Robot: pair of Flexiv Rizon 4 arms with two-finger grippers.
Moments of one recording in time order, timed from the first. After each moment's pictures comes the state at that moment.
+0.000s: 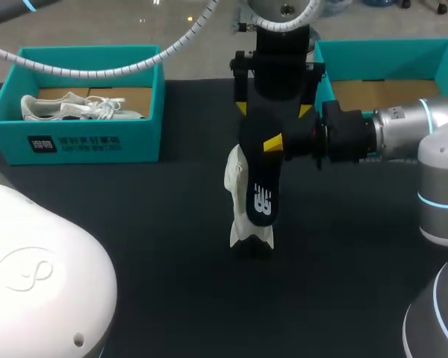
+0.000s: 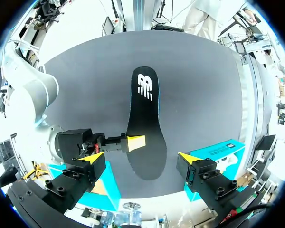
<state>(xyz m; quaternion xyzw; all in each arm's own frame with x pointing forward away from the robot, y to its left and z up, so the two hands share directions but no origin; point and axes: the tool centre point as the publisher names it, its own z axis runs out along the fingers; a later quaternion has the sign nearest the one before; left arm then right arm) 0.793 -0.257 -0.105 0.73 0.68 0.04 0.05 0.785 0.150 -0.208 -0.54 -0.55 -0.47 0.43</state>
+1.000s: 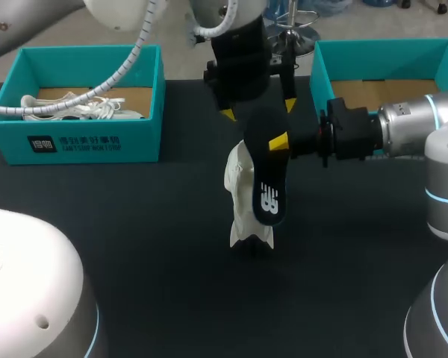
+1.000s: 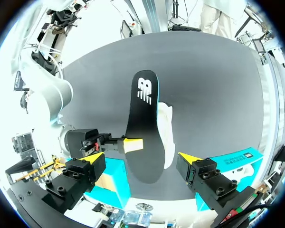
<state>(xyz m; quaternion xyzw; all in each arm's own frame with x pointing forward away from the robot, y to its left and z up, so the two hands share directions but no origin) 0.790 -0.236 -0.105 0.72 0.68 -0.06 0.13 0.785 0.139 -0.205 -0.54 -0.56 -0.46 0.43</state>
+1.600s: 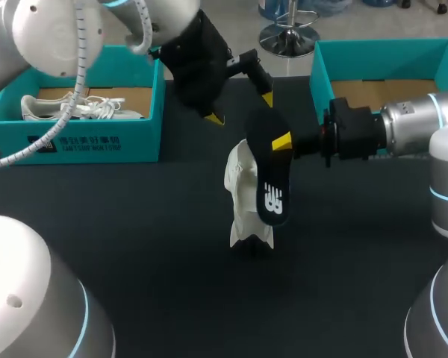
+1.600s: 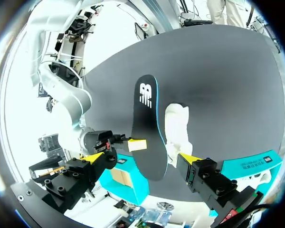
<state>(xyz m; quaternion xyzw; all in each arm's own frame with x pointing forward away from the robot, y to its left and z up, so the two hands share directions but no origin) 0.781 -0.212 -0.093 0.71 0.64 -0.16 0.24 0.782 0.134 -0.202 -0.54 -0.56 -0.46 0.44</state>
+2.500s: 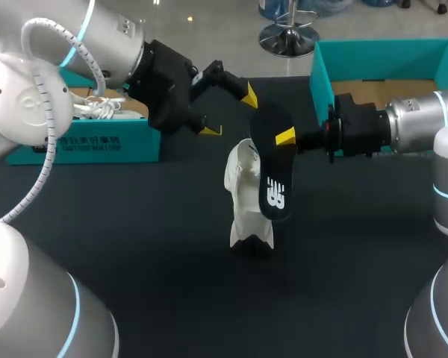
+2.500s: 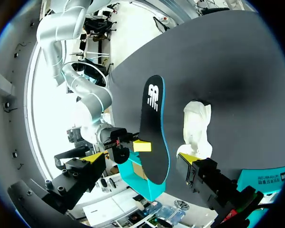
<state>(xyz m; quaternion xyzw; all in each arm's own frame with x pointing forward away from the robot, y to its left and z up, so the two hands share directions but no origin) 0.778 -0.196 -0.105 0.66 0.61 -0.25 0.35 0.788 0.128 -0.193 -0.54 -0.55 -0.47 0.43</state>
